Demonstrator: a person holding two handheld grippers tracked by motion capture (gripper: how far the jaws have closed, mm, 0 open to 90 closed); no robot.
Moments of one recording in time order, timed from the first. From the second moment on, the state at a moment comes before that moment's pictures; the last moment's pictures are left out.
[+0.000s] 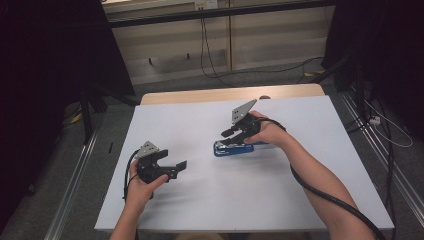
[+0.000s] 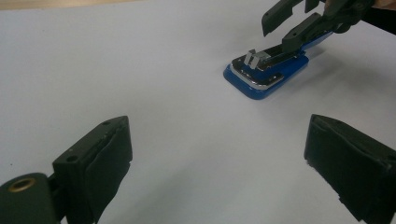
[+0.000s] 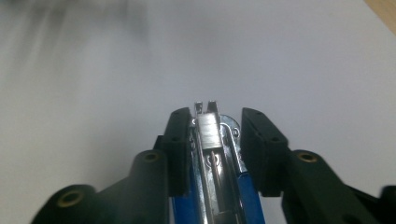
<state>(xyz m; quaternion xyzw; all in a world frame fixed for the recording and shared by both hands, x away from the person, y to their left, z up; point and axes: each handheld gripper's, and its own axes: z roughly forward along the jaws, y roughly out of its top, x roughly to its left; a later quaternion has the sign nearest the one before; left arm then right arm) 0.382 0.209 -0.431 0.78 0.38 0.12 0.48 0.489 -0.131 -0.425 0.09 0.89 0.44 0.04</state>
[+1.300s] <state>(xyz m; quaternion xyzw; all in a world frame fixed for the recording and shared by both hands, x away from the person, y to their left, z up) 0.390 0.192 -0.432 0.78 0.37 0.11 0.49 0.394 -0.220 -0.425 0.29 0.83 0.44 0.17</state>
